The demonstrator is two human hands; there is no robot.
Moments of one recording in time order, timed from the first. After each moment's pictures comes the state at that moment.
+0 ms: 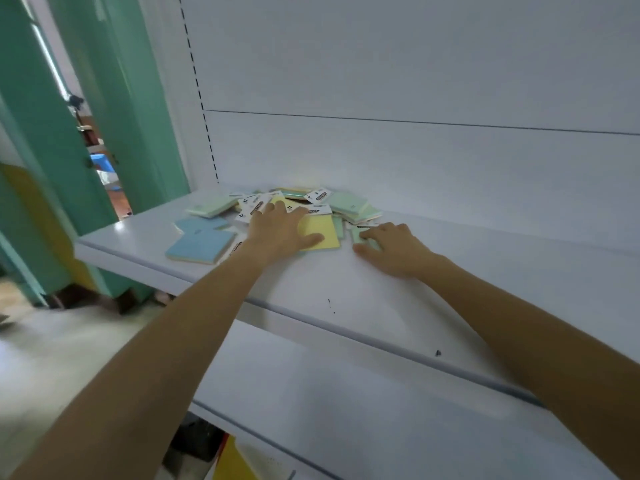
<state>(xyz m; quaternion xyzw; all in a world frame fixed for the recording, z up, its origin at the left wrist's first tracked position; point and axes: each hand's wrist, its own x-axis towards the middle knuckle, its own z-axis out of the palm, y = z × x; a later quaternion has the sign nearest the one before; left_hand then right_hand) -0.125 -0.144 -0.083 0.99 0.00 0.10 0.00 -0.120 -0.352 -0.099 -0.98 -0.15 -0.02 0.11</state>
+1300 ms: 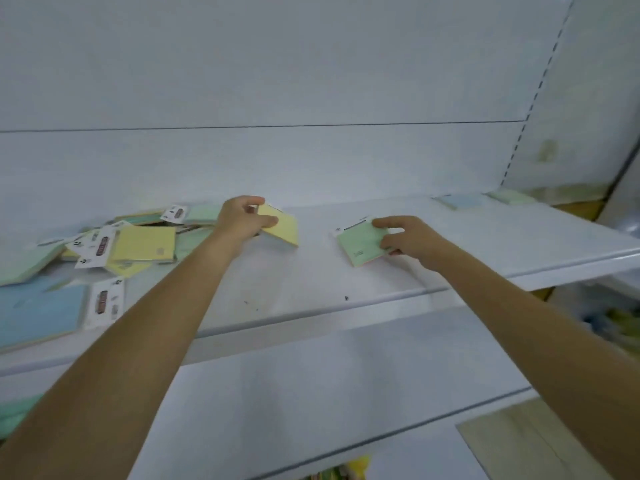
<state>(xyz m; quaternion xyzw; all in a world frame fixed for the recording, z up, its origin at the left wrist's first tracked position) -0.120 -0.232 -0.062 0.78 -0.17 -0.04 0.60 -0.273 -0.453 -0.071 -0.81 0.21 -0.14 0.52</state>
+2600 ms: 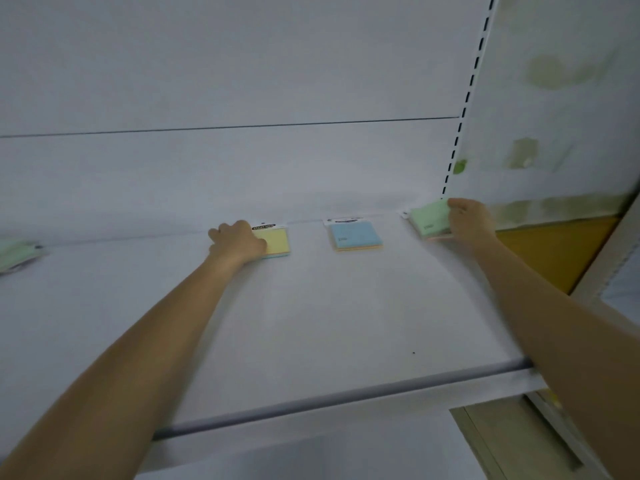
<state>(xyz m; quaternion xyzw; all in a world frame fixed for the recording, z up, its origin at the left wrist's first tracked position) -0.134 -0.590 -0.088 0.97 -0.08 0.00 0.21 -0.269 -0.907 -0.087 -0.80 0.35 -0.29 0.40</state>
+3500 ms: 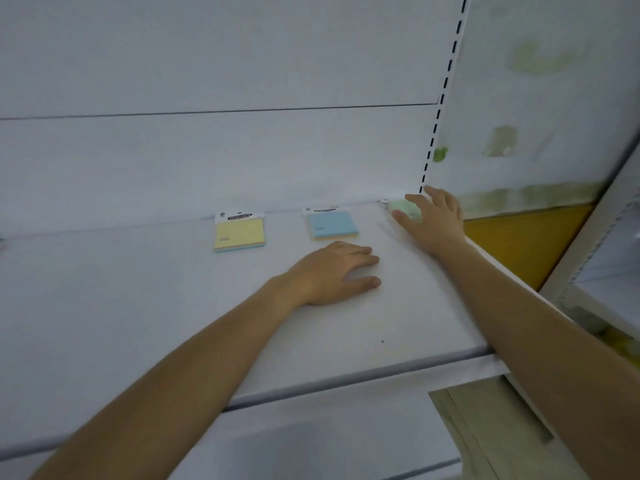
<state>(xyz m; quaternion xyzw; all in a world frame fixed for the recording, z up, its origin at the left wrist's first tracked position) -0.243 -0.676 -0.099 0.83 -0.54 -0.06 0.12 -0.282 -0.892 -0.101 -0.93 0.26 -0.22 0.12</state>
